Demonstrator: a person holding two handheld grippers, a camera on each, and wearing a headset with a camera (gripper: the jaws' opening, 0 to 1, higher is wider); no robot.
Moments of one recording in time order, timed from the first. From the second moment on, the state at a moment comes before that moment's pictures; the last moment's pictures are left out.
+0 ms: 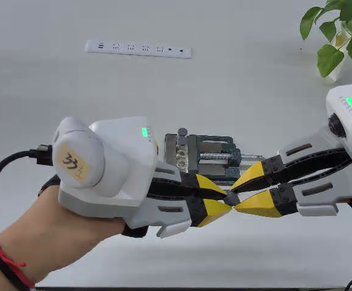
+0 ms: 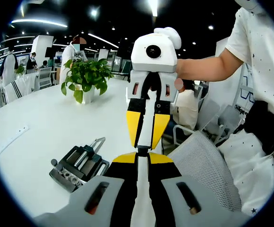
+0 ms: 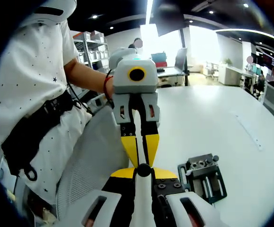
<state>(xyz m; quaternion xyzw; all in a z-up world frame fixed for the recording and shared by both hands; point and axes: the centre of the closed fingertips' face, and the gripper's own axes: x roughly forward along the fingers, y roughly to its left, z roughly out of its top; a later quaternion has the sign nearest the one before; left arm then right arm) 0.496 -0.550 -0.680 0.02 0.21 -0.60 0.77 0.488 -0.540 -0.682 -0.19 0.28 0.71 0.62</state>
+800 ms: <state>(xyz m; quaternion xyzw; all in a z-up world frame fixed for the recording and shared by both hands) 0.495 -0.548 -0.682 0.00 0.24 -0.60 0.76 0.487 -0.538 -0.684 -0.20 0.28 0.71 0.61</state>
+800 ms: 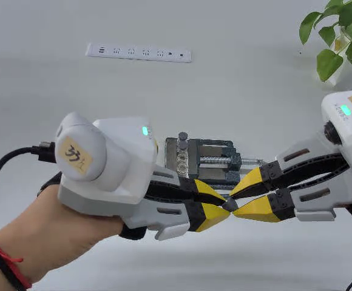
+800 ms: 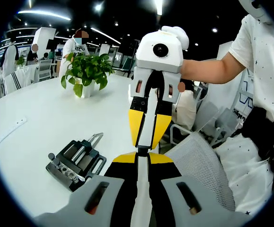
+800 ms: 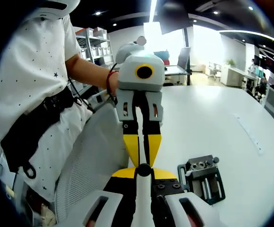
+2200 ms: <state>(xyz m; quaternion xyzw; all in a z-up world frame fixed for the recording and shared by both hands) 0.498 -0.528 -0.691 -0.02 0.22 -0.60 0.77 0.502 -0.520 -0.691 -0.23 0.30 0.70 0.60</state>
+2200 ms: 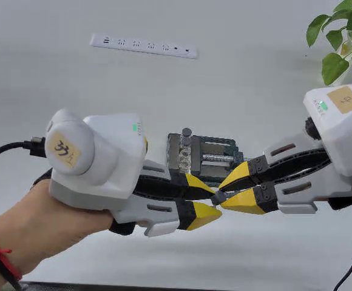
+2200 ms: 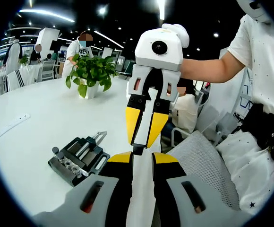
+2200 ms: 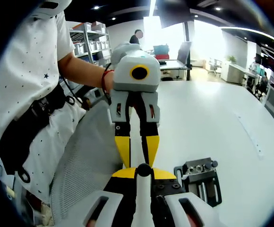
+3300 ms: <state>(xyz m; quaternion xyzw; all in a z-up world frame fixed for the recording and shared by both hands) 0.538 -0.440 -0.732 0.04 0.20 -0.51 0.84 0.593 -0.486 -0.714 -0.31 0.35 0.62 0.63</state>
